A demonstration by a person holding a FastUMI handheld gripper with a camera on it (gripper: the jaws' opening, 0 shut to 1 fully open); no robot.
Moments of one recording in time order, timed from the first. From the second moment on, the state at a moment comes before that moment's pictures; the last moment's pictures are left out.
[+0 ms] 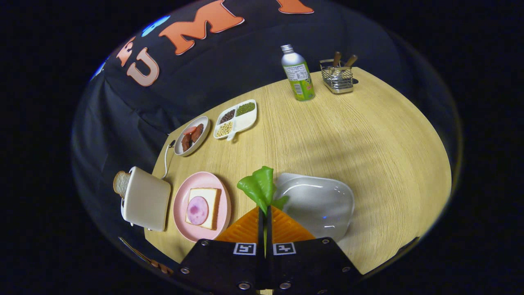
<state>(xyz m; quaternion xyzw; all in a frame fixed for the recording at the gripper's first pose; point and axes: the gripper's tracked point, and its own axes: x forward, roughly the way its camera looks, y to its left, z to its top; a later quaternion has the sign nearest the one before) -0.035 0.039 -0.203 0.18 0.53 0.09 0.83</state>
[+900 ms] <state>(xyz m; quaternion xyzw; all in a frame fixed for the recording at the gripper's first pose) -0.010 0.159 -0.185 0.15 0.51 0.20 0.82</state>
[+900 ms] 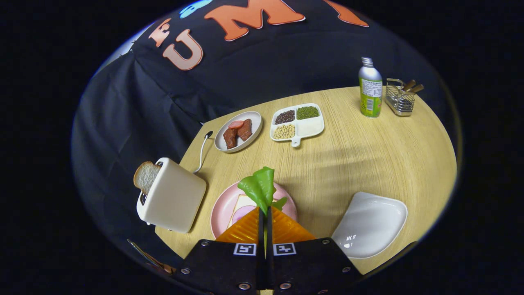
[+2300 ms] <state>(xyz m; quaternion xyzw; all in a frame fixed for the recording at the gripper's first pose) -0.024 0.250 -0.219 0.05 0.54 0.23 0.80</state>
